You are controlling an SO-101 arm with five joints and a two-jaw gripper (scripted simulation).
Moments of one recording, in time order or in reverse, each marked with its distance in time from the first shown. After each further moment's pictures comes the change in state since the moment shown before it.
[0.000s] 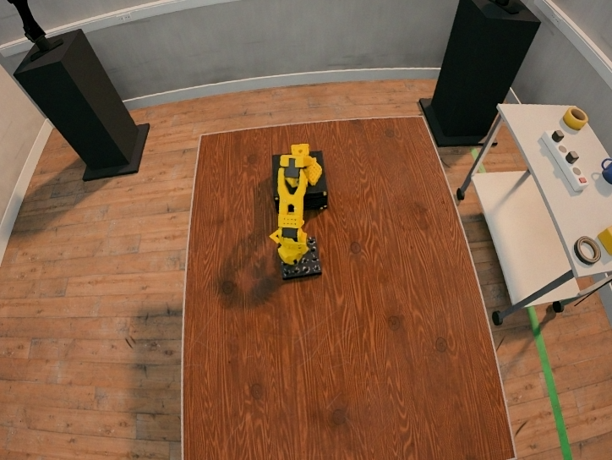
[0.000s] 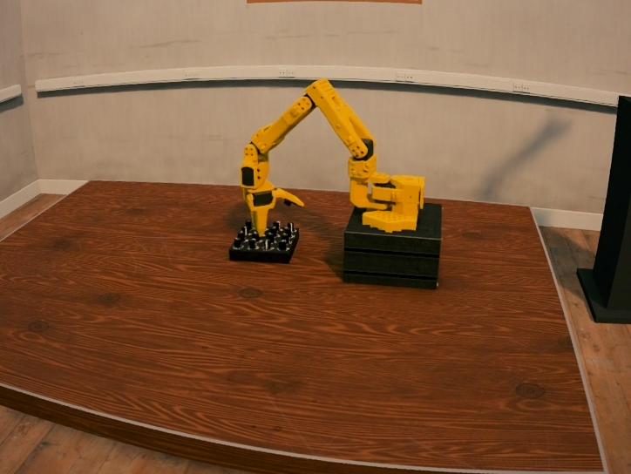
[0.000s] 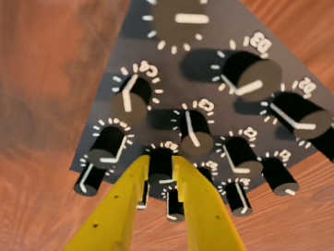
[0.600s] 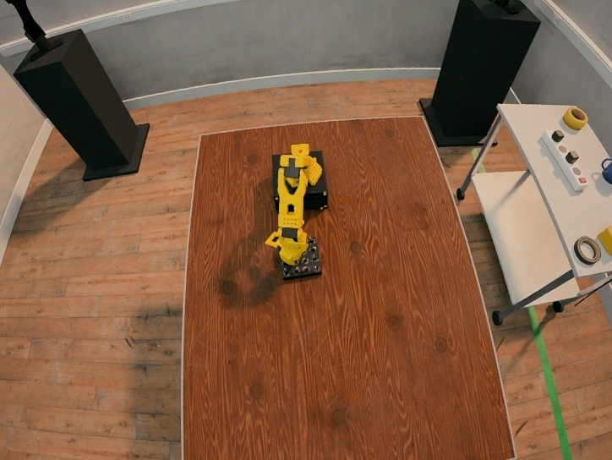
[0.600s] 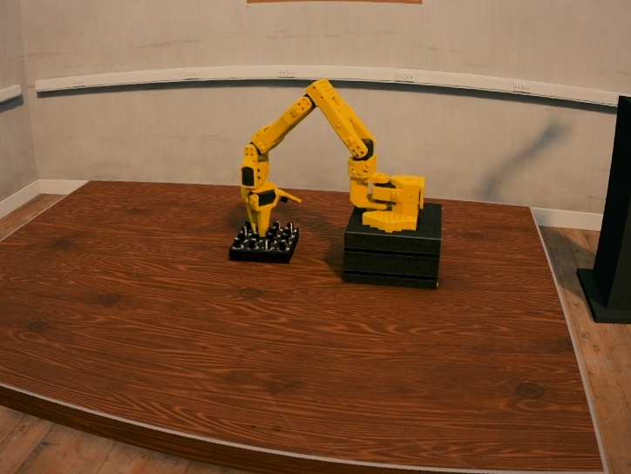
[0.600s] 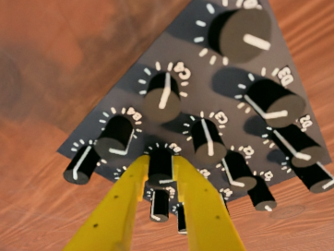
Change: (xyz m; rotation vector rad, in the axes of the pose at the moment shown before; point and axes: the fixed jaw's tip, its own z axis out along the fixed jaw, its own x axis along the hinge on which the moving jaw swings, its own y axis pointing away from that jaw) arm 0.002 0.000 0.000 0.001 -0.001 -0.275
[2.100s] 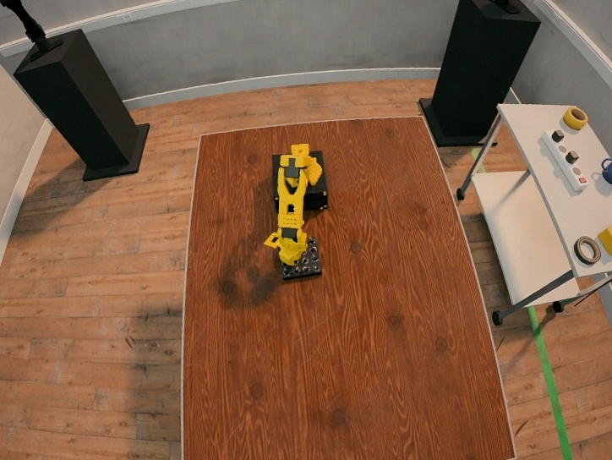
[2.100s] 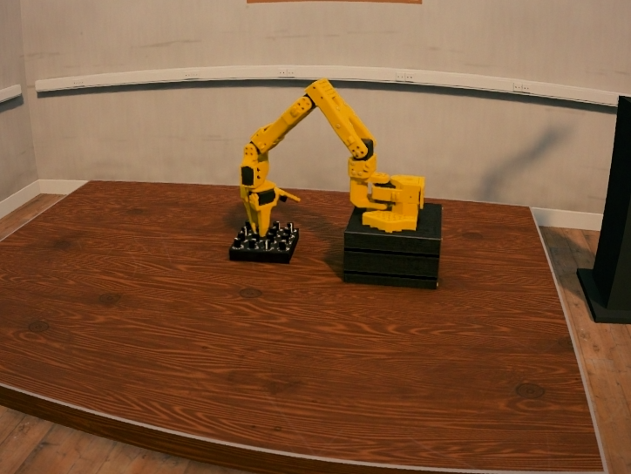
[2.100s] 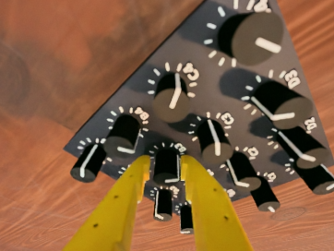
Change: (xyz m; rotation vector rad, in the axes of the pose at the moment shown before) arm 0.000 0.003 -0.001 -0.011 -0.001 -0.018
